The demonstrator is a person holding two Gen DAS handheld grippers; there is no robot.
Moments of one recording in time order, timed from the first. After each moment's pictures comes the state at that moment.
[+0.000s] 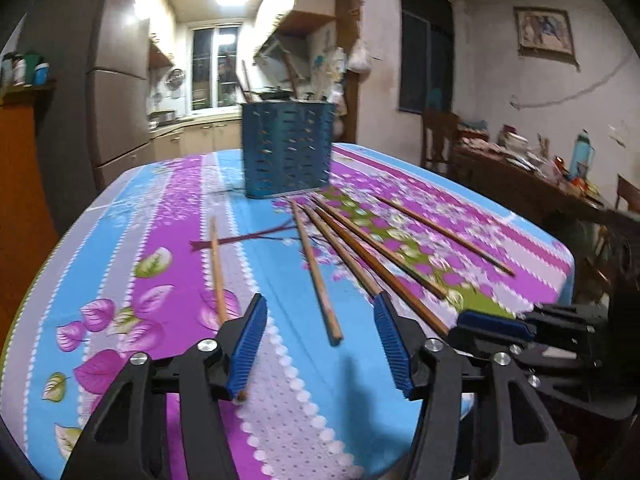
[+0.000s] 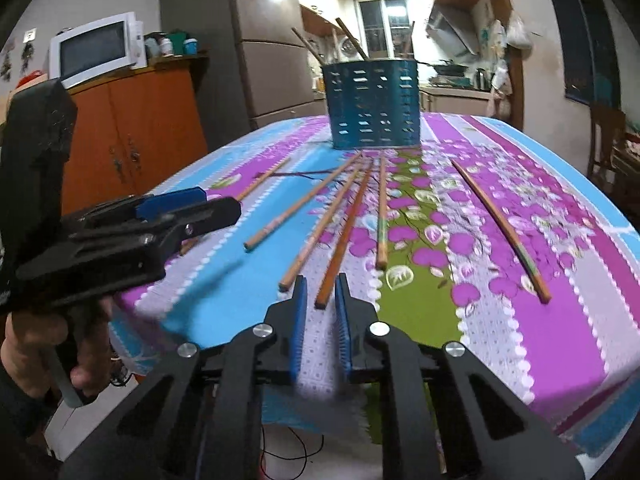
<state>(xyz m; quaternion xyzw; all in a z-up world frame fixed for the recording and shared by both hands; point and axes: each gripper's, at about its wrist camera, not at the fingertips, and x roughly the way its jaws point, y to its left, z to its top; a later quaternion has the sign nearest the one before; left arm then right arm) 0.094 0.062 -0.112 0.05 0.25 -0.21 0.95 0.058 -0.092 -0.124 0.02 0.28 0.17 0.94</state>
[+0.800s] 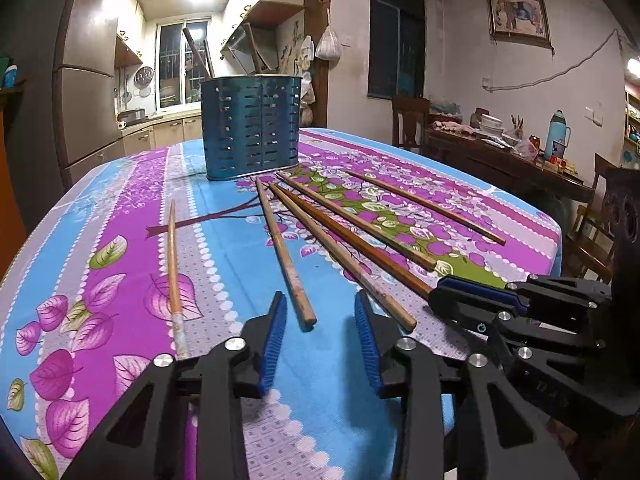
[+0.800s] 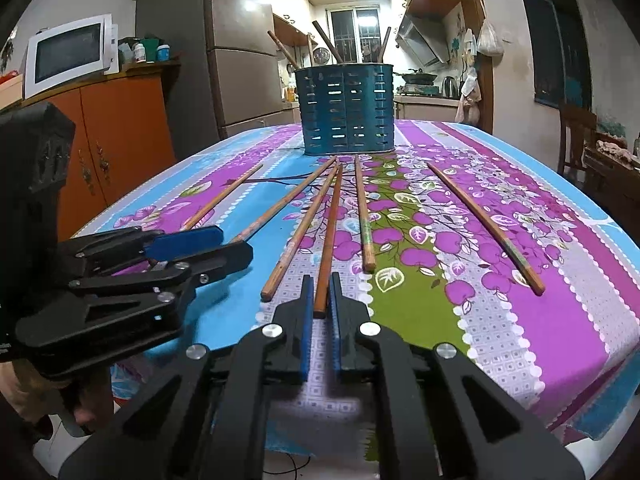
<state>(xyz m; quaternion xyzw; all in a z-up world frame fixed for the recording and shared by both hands) 0.109 0.049 -0.138 0.06 0.26 -0.25 0.93 0.063 -0.084 -0.131 0.02 0.26 0.11 0.96</state>
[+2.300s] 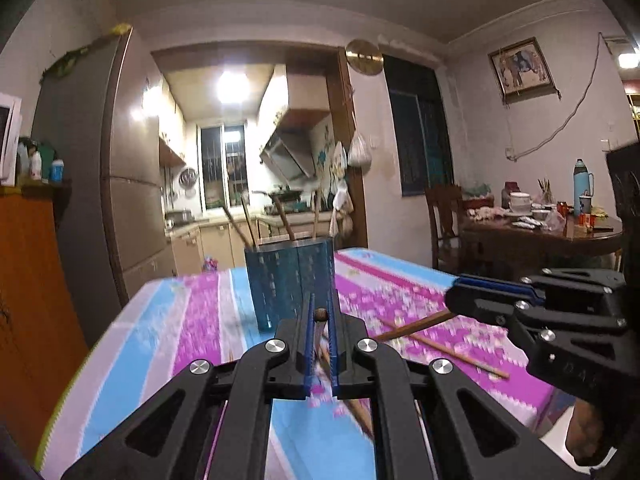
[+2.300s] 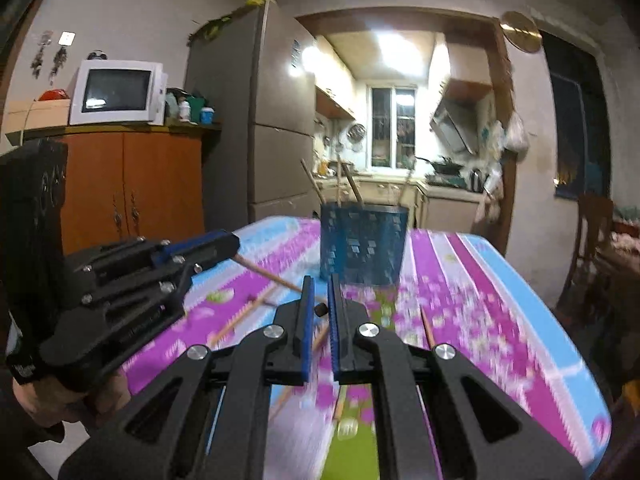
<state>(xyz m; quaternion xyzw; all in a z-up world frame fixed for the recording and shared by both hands) 0.080 0.037 -0.027 0.06 0.05 -0.17 0.98 0.065 -0.105 -0.017 -0.04 0.11 0.17 0.98</state>
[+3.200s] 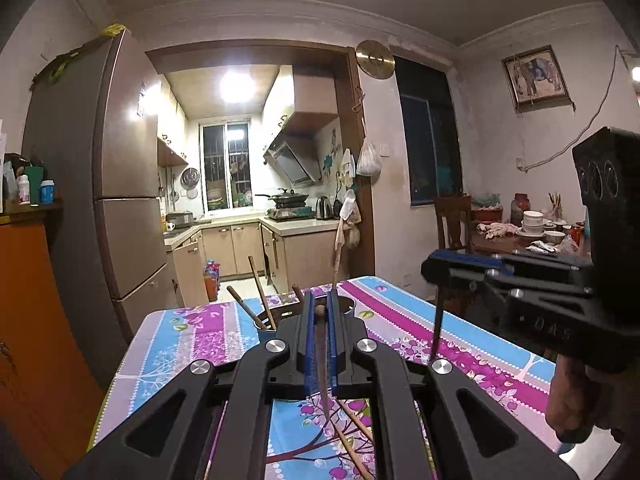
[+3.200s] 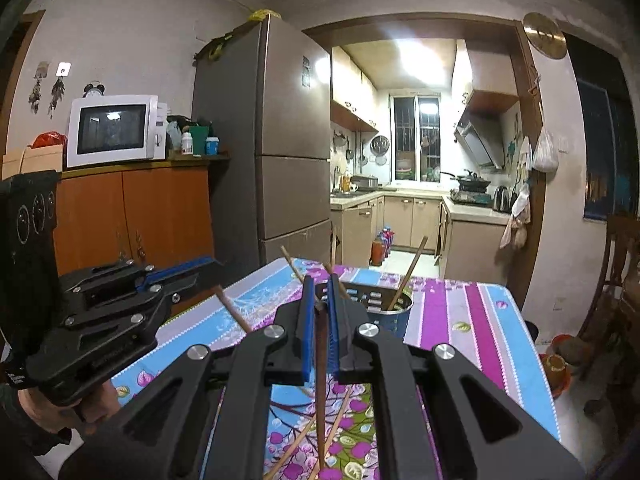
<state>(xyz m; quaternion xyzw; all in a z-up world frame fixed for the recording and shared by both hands) 0.151 0.026 0.069 0.05 0.07 -0.17 0.98 0.156 -0.130 0.082 -0.03 0.10 0.22 0.97</state>
